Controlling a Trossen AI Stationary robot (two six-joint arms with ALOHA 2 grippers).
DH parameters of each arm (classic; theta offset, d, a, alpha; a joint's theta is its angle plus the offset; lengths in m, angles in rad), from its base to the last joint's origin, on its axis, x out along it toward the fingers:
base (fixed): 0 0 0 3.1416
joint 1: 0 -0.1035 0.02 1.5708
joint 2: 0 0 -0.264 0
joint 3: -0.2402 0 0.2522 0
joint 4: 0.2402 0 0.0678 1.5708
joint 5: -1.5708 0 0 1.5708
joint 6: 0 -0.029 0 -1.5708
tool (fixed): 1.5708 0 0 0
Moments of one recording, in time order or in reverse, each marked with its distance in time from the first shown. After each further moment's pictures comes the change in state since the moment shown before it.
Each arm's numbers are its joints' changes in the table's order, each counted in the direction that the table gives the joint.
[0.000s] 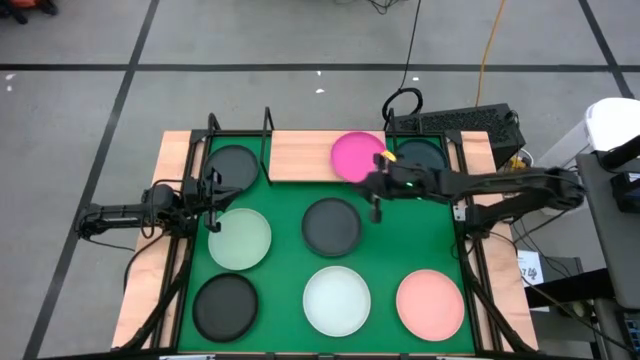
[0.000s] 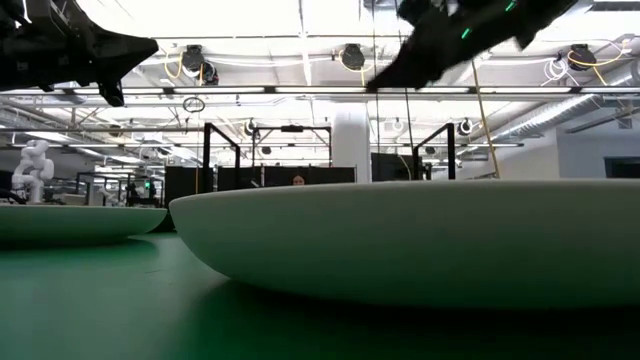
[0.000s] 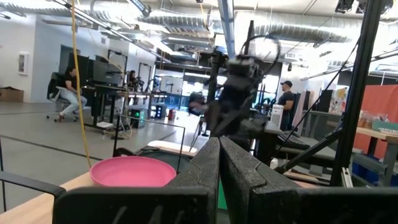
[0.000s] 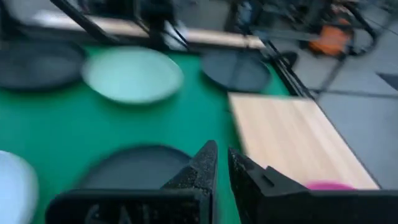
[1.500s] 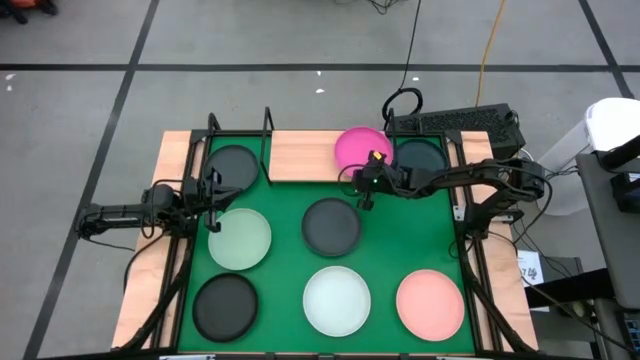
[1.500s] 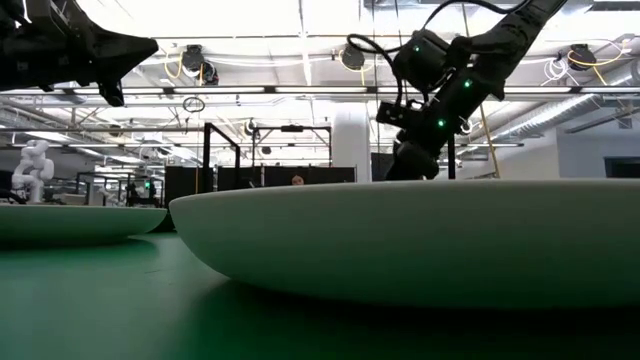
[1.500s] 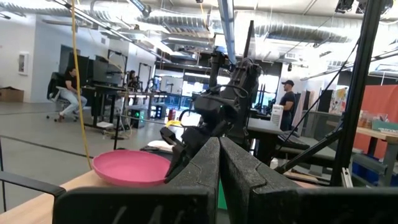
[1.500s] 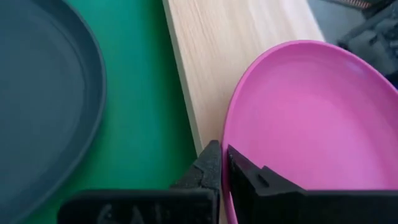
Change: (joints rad) left arm 0.000 0.000 0.000 0.000 0.000 0.000; right arm 0.151 0.354 -0.008 0.043 -0.261 0.148
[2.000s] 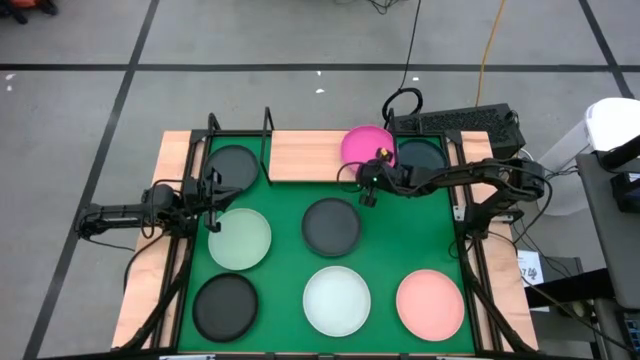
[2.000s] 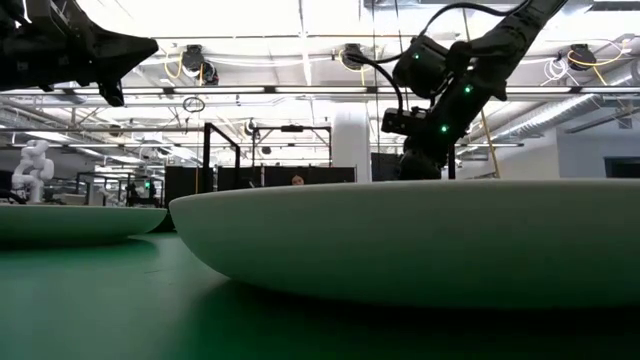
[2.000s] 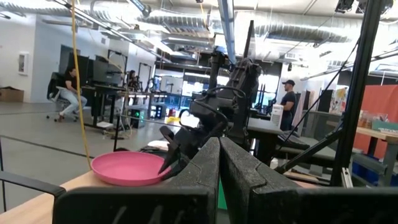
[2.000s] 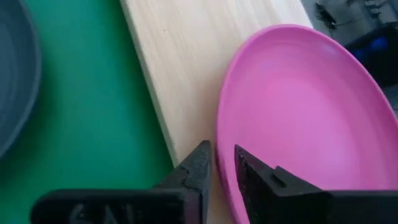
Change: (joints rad) left arm 0.000 0.000 0.000 0.000 0.000 0.000; right arm 0.022 0.000 0.000 0.091 -0.094 -0.081
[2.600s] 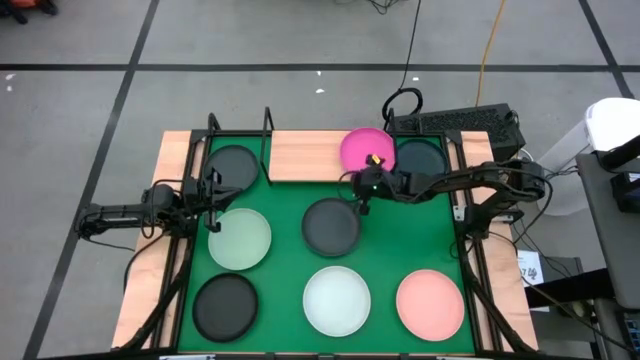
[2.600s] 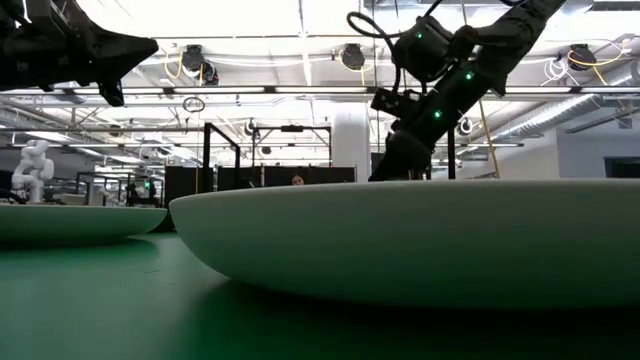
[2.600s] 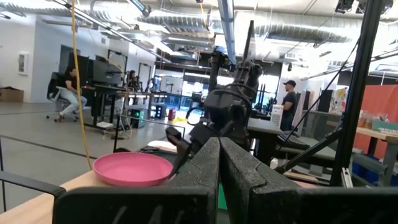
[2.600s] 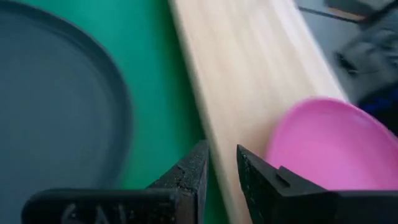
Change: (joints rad) left arm 0.000 0.000 0.000 0.000 0.000 0.000; right arm -0.084 0.000 0.000 -0.128 0.042 0.023
